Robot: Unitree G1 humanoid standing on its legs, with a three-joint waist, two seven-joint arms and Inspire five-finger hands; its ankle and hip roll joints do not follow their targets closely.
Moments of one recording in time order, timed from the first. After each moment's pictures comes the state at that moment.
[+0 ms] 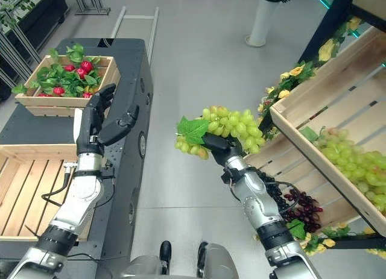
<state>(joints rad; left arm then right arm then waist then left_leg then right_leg) -0.21 0.48 -0.15 0.13 -0.17 -0.34 0.47 -0.31 -0.39 0.26 0.20 0.86 -0.08 0.20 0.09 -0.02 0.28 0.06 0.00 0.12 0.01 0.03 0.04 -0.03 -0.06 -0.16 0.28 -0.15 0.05</state>
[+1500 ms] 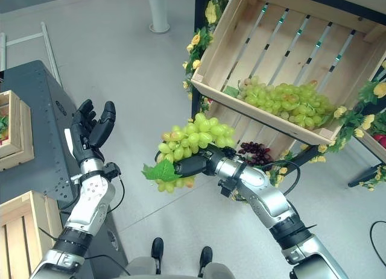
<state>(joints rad) -0.22 0.32 -0.14 0.18 -0.33 -0.23 0.66 -0.34 -0.57 0.40 -0.08 0.67 0.08 0.51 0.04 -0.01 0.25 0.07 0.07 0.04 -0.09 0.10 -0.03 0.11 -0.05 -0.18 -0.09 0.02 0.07</state>
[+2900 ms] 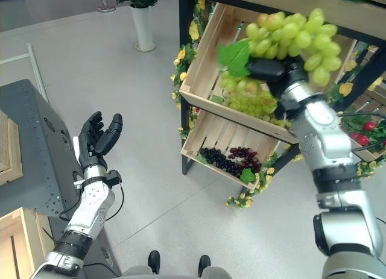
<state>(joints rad) -0.21 0.33 -0.17 0.28 -0.33 -0.23 0.58 -0.82 -0.83 0.13 0.44 0.84 0.11 0.11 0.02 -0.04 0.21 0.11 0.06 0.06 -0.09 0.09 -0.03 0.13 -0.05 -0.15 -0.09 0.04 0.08</state>
